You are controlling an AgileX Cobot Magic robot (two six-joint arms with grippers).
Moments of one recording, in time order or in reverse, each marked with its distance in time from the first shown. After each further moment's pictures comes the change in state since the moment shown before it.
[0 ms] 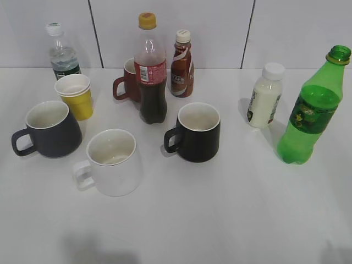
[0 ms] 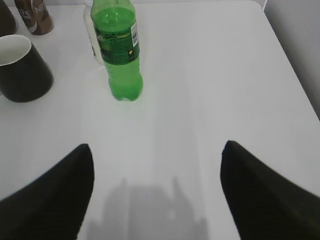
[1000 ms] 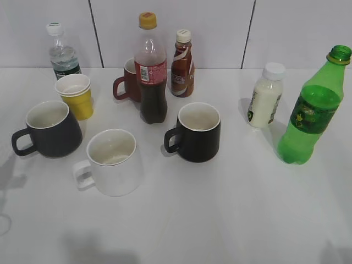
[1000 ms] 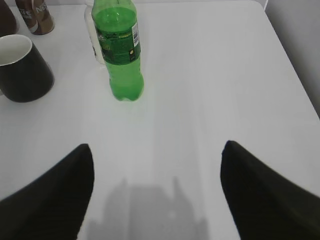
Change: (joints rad) left arm 0.009 1.264 0.374 0.034 -1.342 0.000; right arm 0.000 0.000 0.000 0.001 0.000 0.000
